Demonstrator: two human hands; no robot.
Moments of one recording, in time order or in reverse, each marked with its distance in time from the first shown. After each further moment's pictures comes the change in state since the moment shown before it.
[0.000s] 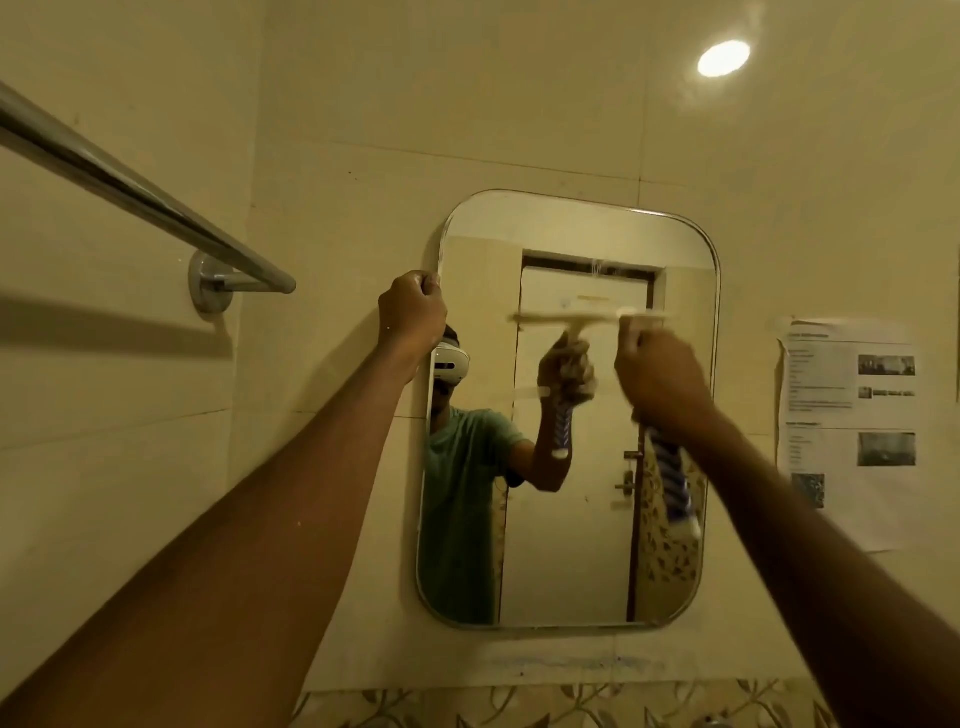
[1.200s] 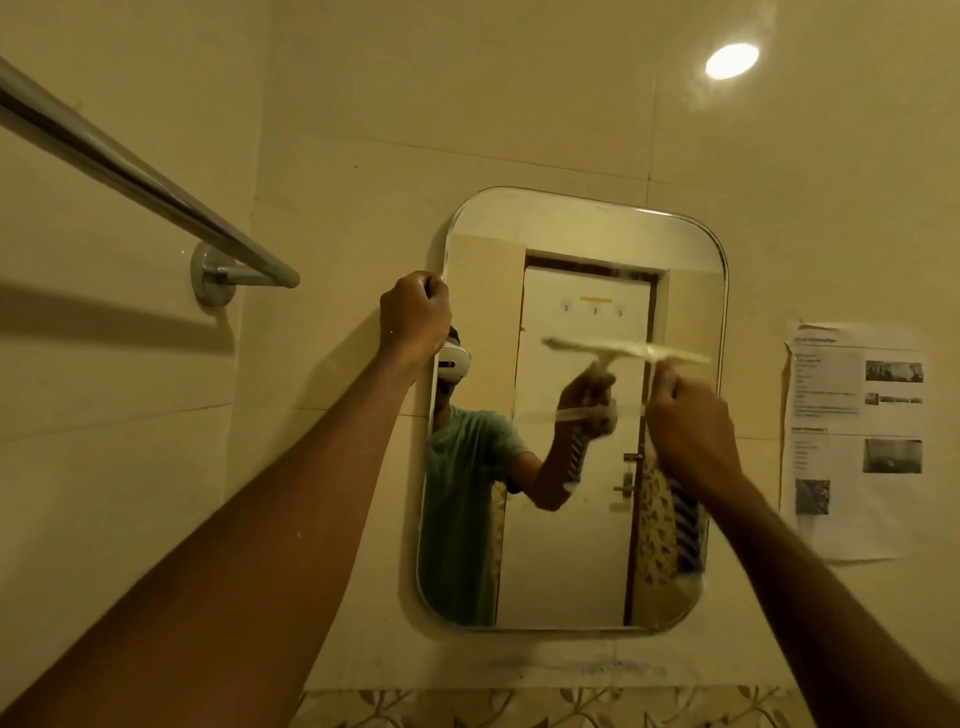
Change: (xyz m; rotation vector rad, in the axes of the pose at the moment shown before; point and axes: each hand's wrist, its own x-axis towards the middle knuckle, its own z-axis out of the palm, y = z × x) left_hand -0.006 -0.005 -0.001 0.025 0.031 0.072; right_hand -0.033 0.036 0.005 0.053 0.093 0.069
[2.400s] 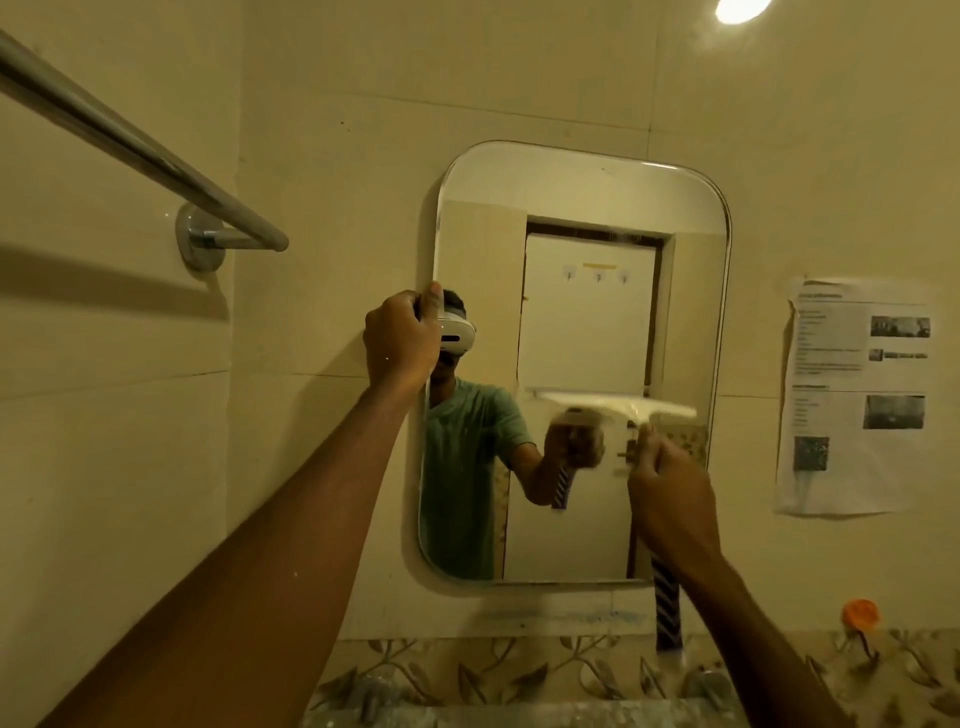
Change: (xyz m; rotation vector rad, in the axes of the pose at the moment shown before) left_hand -0.051 -0.029 0.001 0.123 0.091 0.022; right_hand -0.089 0.045 0.024 0.062 -0.035 0.078
